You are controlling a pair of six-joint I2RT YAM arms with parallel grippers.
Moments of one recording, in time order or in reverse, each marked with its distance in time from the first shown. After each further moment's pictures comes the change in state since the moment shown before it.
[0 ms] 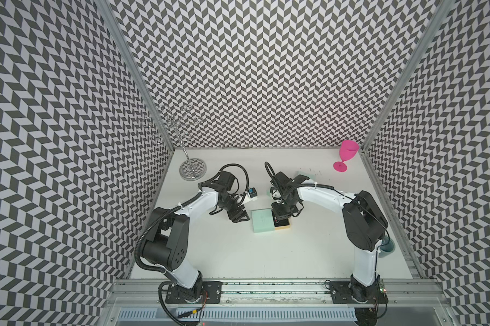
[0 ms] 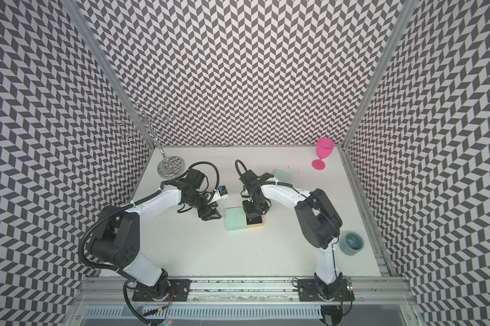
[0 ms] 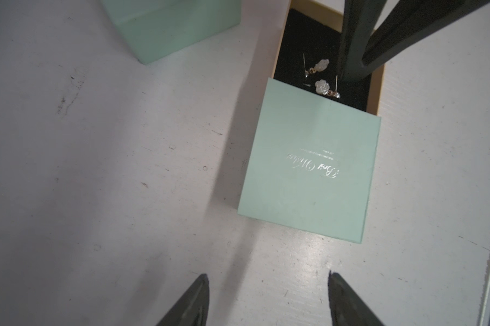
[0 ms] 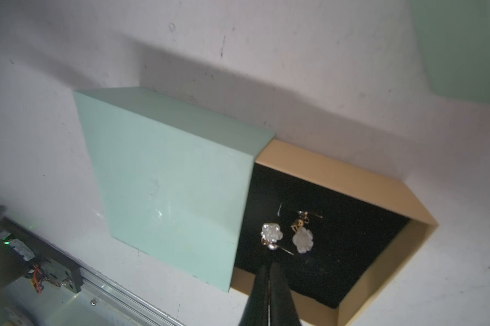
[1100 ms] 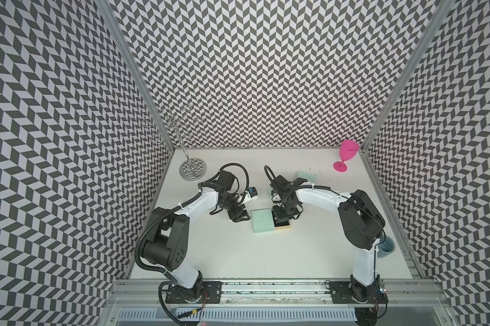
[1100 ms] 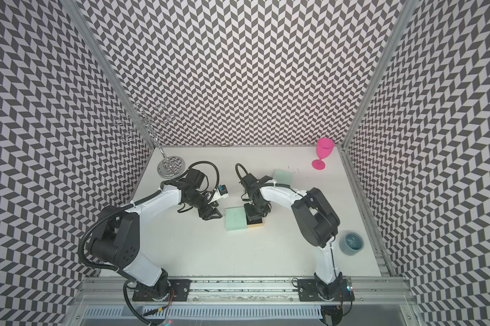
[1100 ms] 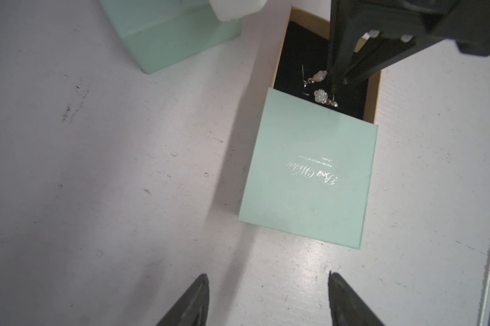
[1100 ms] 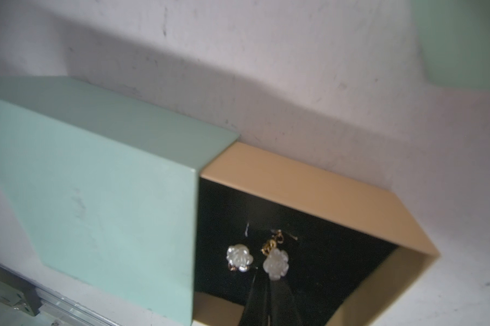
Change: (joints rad) left arm 0.000 0.000 0.000 0.012 0.015 -0.007; right arm 0.003 0.024 -0.042 0.033 0.055 -0.017
